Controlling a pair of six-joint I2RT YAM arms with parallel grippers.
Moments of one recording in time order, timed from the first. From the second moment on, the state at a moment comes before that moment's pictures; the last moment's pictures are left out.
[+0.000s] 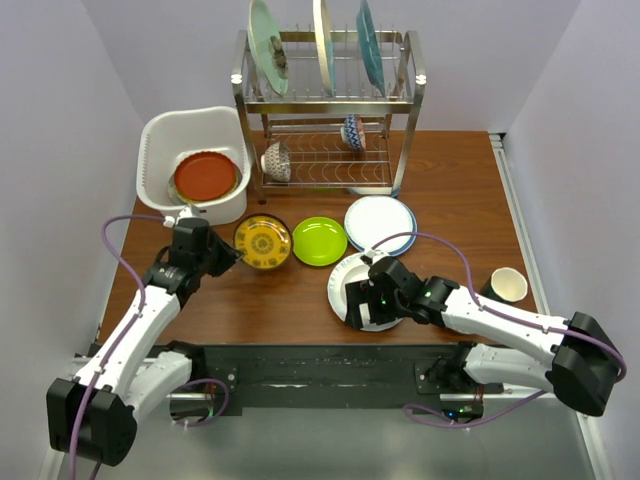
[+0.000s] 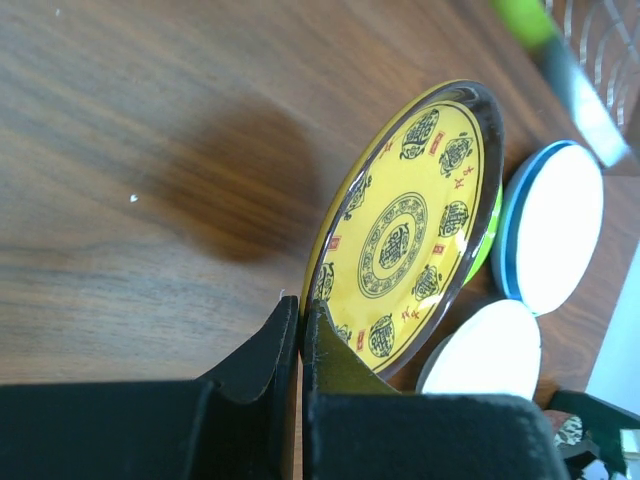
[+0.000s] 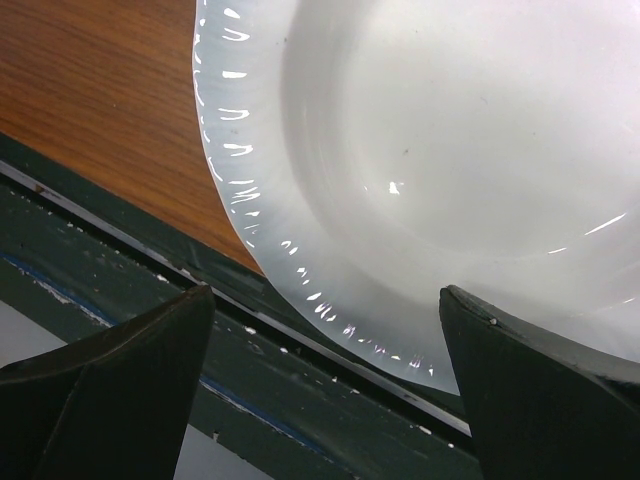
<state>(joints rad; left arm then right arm) -0.23 0.91 0.63 -0.45 -0.01 -0.89 0.91 1.10 0.60 -0.48 -0.02 0.66</state>
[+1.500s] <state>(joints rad) 0.11 1.15 1.06 -0.53 0.18 -0.72 0.91 1.08 0.59 -0.48 -0.02 0.66</state>
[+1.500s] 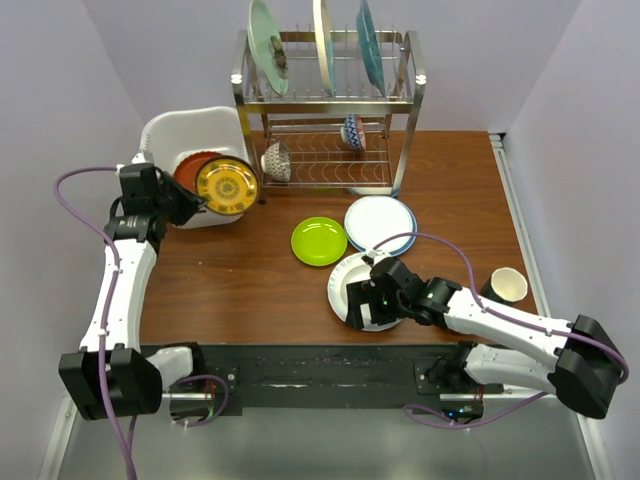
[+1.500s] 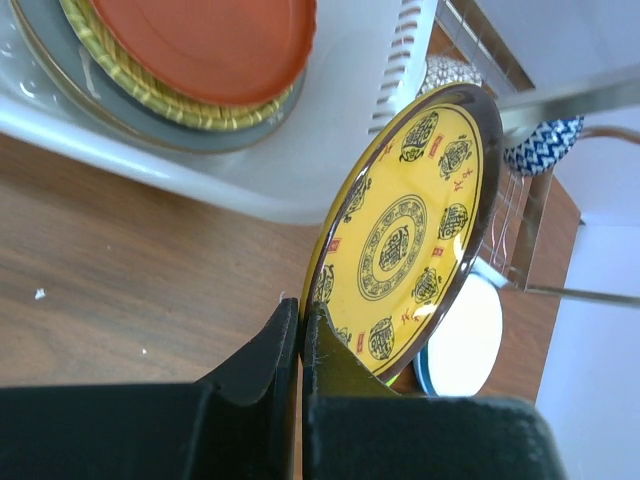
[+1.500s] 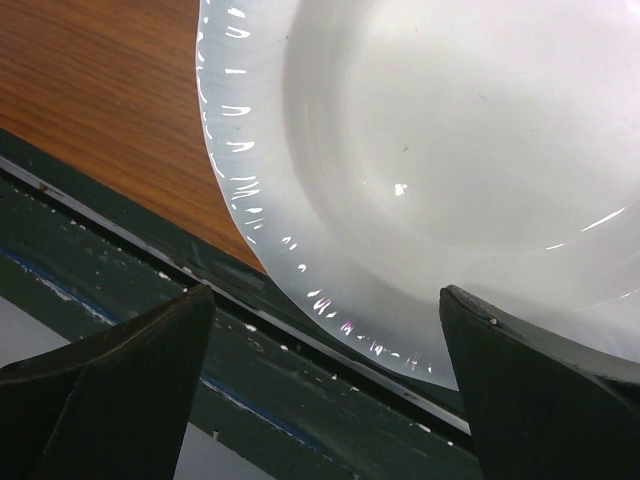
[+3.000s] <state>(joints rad) 0.32 1.65 1.33 -0.35 0.25 -0.73 0.92 1.13 0.58 -0.47 -0.02 0.66</state>
